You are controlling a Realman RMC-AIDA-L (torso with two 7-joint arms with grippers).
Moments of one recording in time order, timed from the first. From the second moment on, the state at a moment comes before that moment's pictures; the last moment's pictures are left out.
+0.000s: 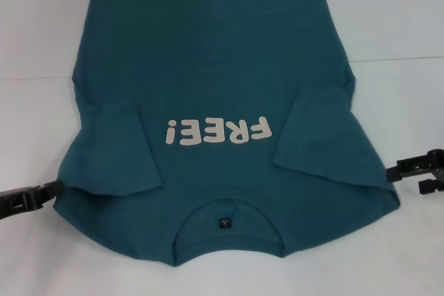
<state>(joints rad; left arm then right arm) -0.40 -2.11 -2.58 -0.81 -1.00 1.29 -1.95 0.66 1.85 -0.58 -0.63 -2.56 -1.47 2.52</state>
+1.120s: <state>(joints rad) -0.39 -2.11 -2.58 -0.81 -1.00 1.30 -1.95 0.66 1.90 -0.63 -0.63 -2.56 -1.39 2.51</state>
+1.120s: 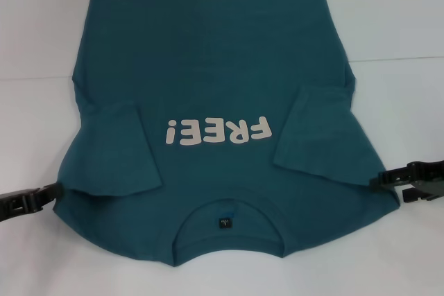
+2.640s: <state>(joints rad) -0.40 -2.11 -2.59 -0.80 -1.01 1.29 -1.93 0.66 1.93 -0.64 -0.62 -2.55 -1.35 2.45</state>
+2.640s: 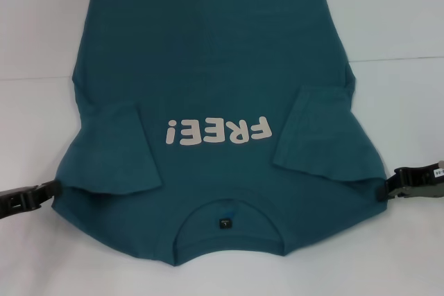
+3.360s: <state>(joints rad) -0.39 -2.09 -2.64 -0.80 -1.01 1.40 -1.94 0.61 1.94 -0.63 -0.71 -2.55 -1.44 2.43</state>
